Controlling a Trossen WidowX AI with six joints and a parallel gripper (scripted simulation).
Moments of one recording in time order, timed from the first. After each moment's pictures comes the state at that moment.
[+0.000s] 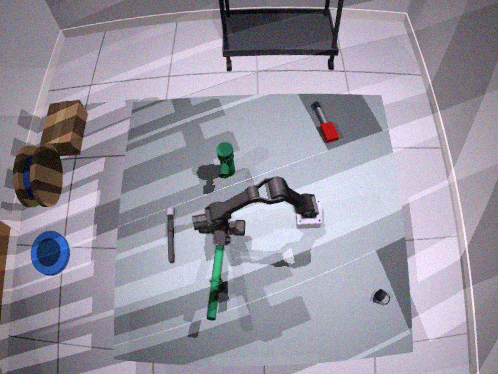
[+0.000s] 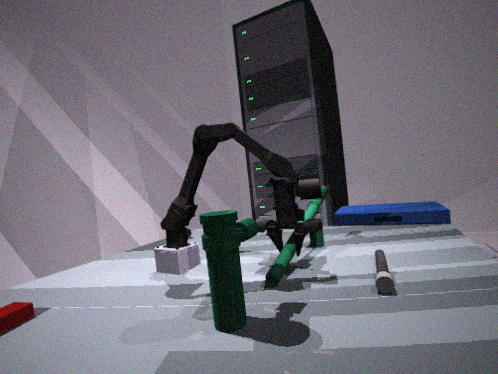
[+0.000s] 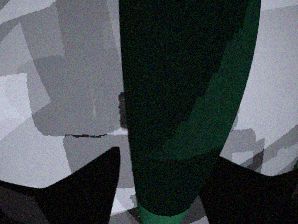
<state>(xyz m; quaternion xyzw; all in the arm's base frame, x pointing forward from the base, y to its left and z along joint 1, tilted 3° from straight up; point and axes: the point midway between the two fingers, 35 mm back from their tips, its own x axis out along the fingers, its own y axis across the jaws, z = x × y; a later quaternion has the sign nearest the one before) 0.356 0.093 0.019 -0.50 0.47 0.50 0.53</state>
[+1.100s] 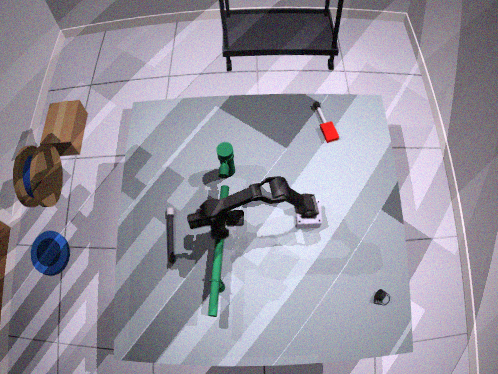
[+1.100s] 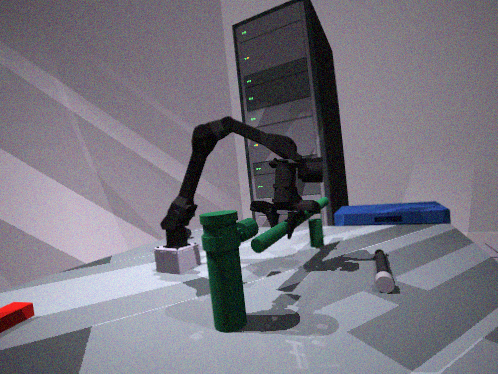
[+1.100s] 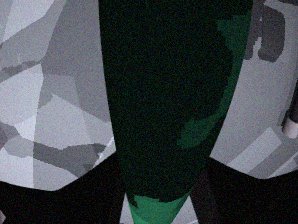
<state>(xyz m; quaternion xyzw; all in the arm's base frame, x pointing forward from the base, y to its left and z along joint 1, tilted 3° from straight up) 0.355 0.056 0.077 -0.55 0.55 0.44 0.45</state>
